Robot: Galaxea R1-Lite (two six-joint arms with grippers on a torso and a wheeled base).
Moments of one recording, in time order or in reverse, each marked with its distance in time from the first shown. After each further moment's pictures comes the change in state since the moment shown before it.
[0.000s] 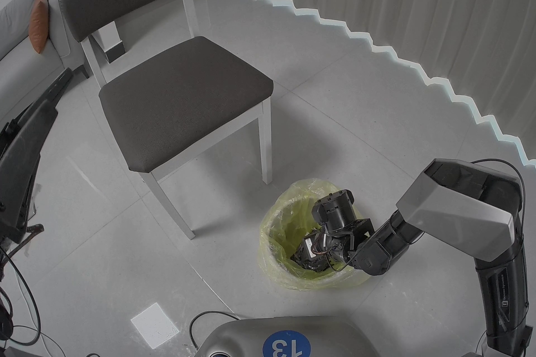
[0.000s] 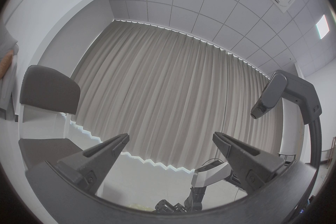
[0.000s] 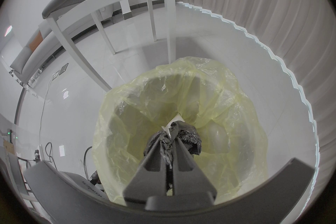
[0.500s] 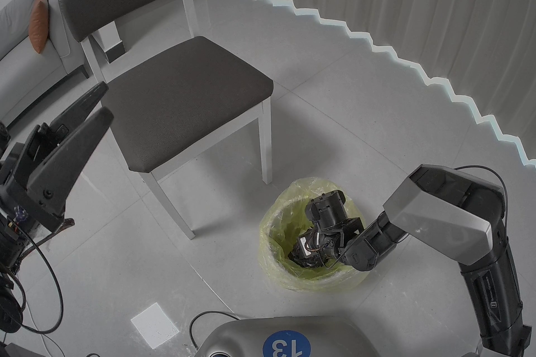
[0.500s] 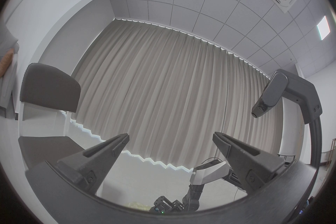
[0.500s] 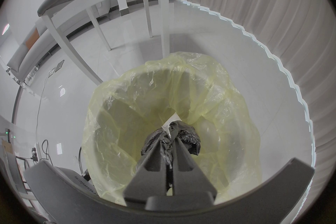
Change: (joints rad) left arm 0.002 0.114 -0.015 -0.003 0.008 0.001; right arm -0.016 0.096 -0.137 0.046 0.000 -0.037
